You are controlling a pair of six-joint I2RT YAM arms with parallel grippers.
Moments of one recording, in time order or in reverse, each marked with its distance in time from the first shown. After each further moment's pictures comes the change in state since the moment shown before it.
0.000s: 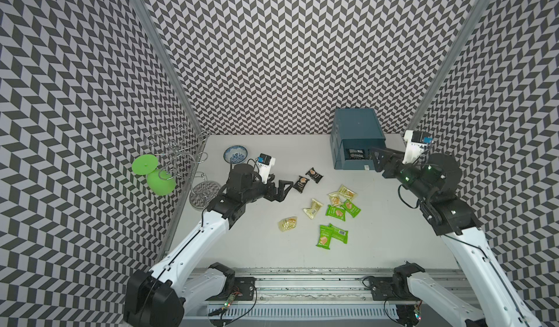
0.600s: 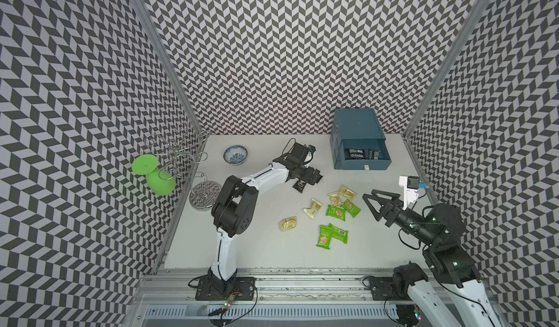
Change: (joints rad) left arm -0.151 0.944 0.715 -0.216 -0.301 0.177; right arm 0.000 -0.418 -0.380 0.004 -0.315 0.143
